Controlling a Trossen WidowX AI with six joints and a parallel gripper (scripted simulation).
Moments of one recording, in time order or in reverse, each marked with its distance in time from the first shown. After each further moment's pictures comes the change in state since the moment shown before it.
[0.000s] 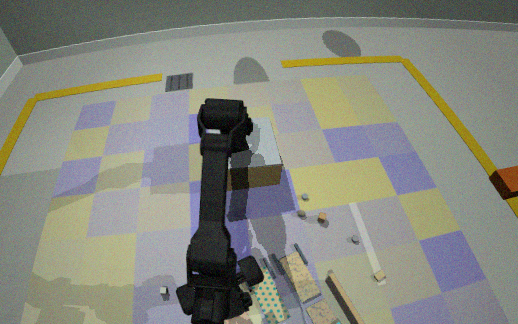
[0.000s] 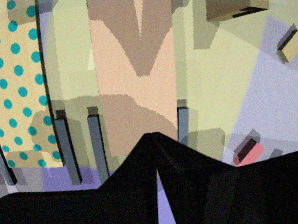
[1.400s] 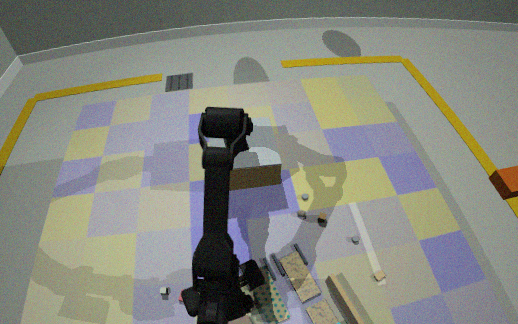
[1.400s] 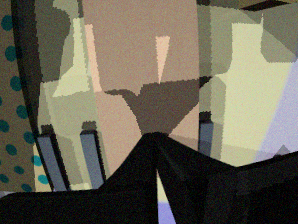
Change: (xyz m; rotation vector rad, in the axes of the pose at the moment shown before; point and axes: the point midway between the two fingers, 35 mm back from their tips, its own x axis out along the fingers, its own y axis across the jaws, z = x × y) arm 0.035 0.004 -0.003 -0.006 0.005 0.003
